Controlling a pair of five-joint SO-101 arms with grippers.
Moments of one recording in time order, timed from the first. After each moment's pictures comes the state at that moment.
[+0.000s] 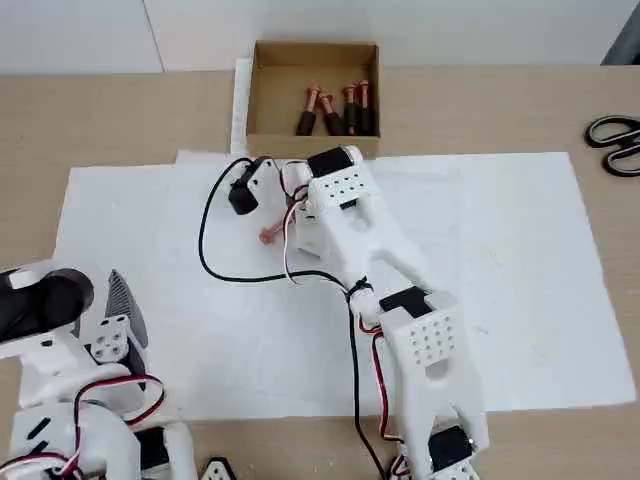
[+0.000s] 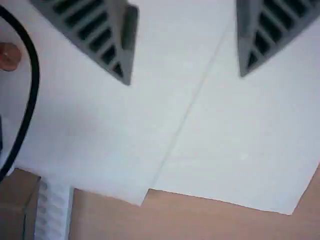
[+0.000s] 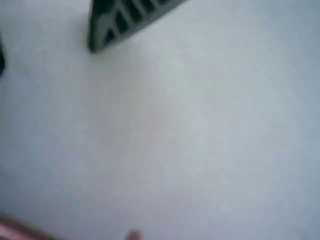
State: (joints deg) left arm -20.7 -91.1 43.8 83.6 6.1; right arm -26.9 42.2 -30.7 83.1 41.4
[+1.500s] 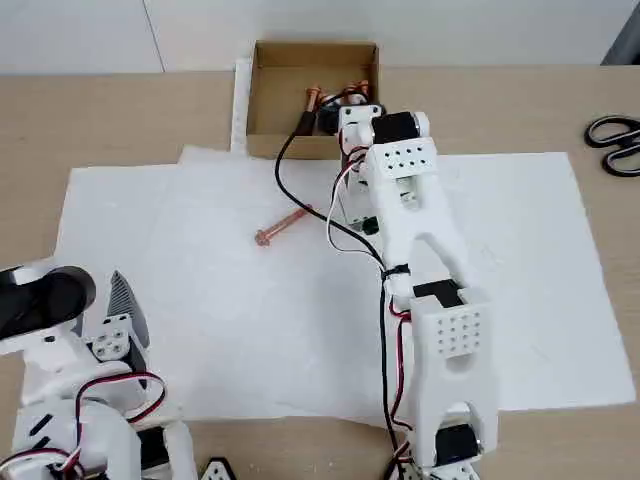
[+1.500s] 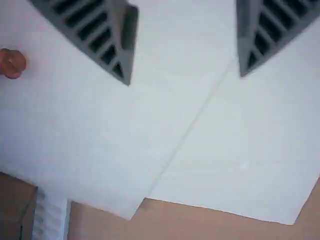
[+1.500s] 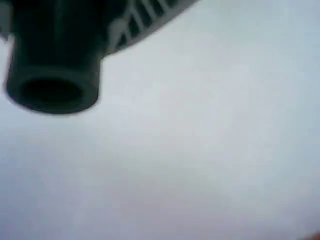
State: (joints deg) left arm -20.7 -91.1 45.0 83.6 6.1; right arm -16.4 39.9 -42.7 97.2 0.6
